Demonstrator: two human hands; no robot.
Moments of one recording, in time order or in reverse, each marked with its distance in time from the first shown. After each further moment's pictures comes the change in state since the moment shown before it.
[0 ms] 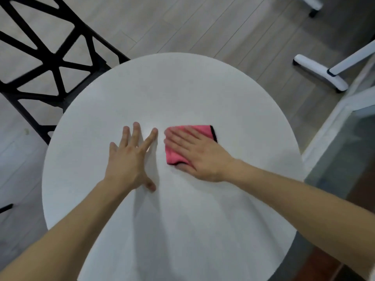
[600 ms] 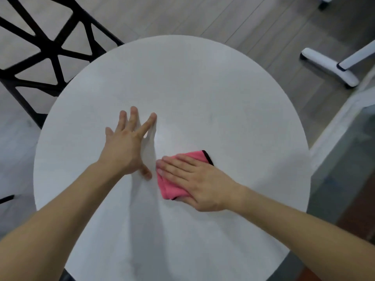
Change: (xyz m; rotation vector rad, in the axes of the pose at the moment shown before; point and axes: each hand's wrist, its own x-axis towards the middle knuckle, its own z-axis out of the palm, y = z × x) left_hand 0.006 0.012 0.000 -0.005 -0.007 -0.001; right_hand -0.059 -0.061 0.019 0.085 -0.069 -0.134
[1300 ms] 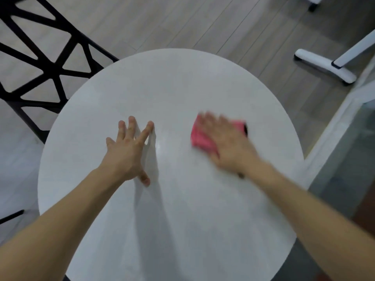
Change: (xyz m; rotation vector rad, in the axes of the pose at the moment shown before) left_hand 0.007 0.016 -0.006 0.042 -0.042 -0.016; right_hand -0.037 0.096 -0.031 -0.014 0.209 0.451
